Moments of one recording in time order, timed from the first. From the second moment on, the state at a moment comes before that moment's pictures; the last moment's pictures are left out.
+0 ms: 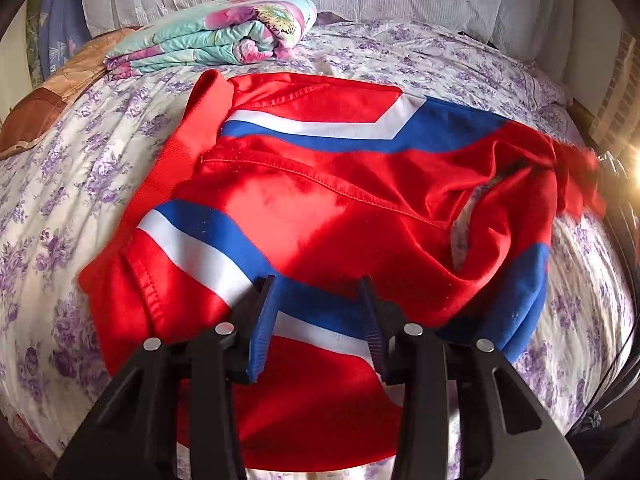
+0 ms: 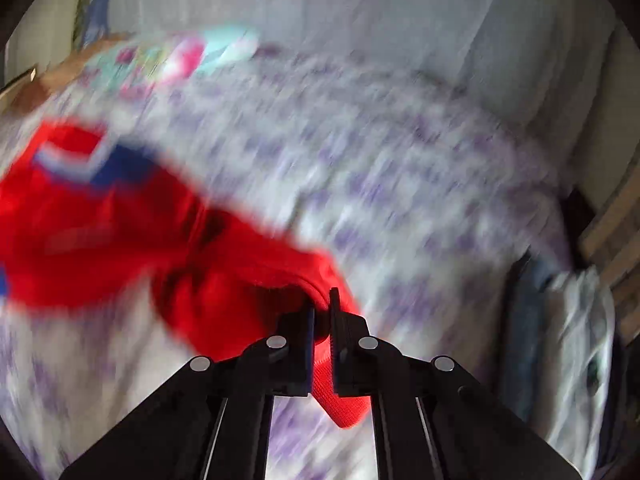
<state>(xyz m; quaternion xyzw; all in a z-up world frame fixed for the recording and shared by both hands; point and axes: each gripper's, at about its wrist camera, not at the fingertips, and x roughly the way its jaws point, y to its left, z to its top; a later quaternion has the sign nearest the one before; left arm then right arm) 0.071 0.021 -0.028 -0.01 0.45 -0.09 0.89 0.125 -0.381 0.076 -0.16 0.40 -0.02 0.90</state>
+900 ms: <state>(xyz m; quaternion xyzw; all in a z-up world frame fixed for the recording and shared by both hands) 0.049 0.045 -0.007 -0.01 0.43 -0.06 0.90 0.118 -0.404 0.025 0.06 0.45 0.06 0.89</state>
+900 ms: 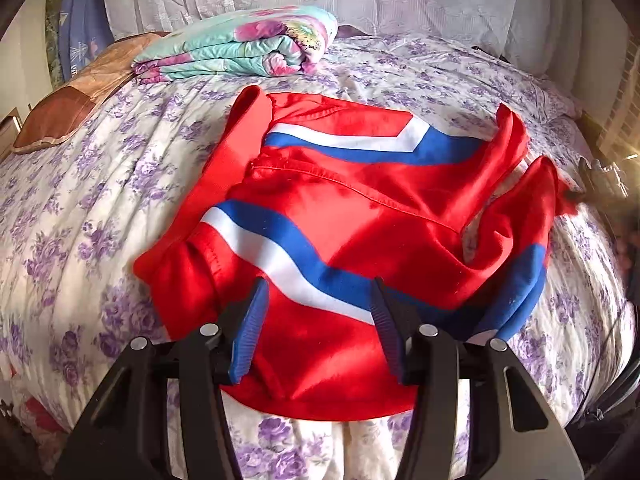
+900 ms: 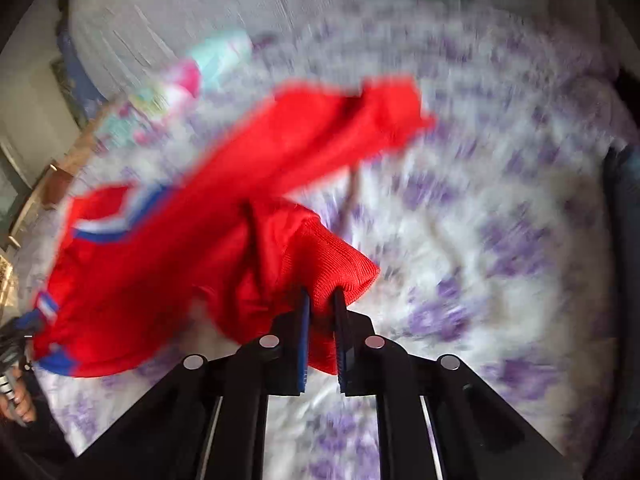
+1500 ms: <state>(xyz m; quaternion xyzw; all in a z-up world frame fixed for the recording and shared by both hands) 0.039 0.119 -0.019 -0.08 0.46 -0.02 0.88 -0.034 -0.495 0.000 0.08 0.51 -0.05 0.86</state>
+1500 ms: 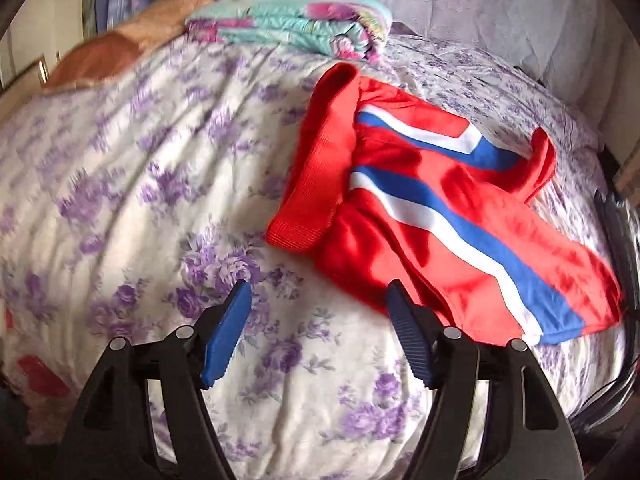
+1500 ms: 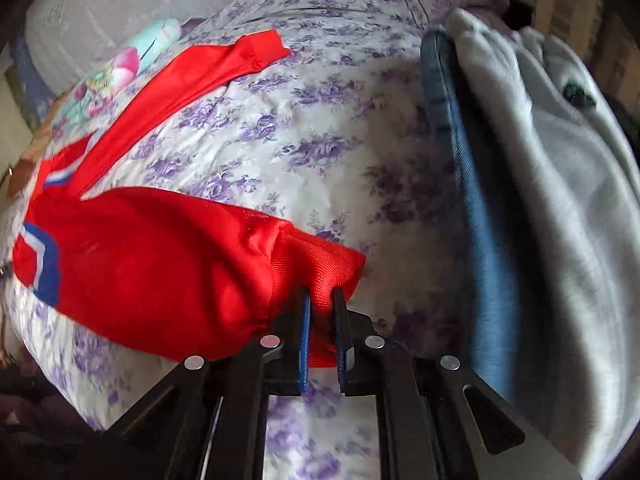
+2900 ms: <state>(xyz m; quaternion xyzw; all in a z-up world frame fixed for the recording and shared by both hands) 0.120 0.076 0.044 -0.05 0.38 0.02 0.92 0.262 -0.434 -0.008 0.21 0.42 -0.05 0.88</state>
